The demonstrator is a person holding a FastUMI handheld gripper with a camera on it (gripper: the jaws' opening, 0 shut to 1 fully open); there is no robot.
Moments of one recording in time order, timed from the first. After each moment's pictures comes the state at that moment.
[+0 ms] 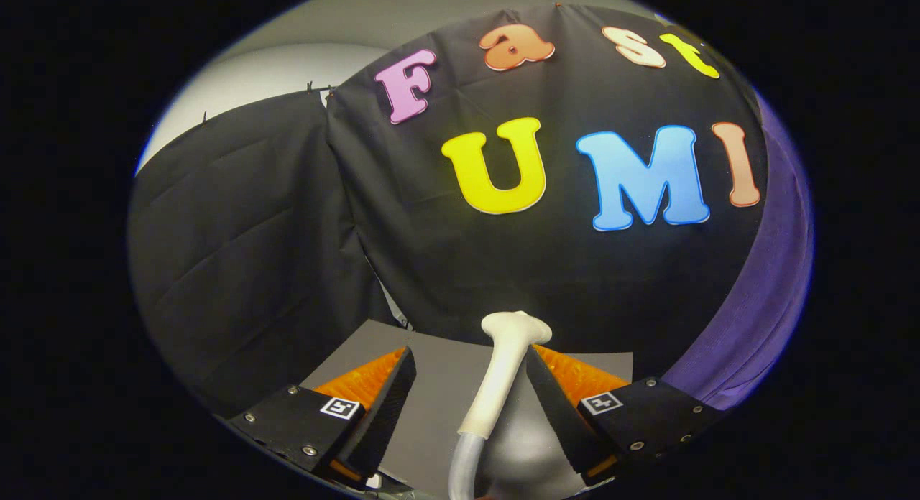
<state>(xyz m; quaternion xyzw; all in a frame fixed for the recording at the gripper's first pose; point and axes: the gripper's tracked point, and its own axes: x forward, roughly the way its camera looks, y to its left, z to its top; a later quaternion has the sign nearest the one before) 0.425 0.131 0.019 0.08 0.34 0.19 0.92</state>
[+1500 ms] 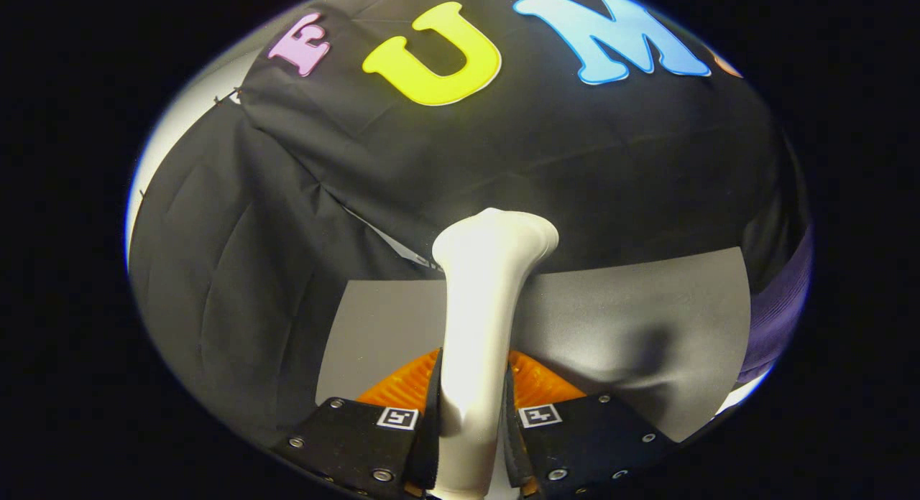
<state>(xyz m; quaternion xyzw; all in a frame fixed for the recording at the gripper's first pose) 0.440 0.154 -0.112 0.20 0.50 0.19 0.82</state>
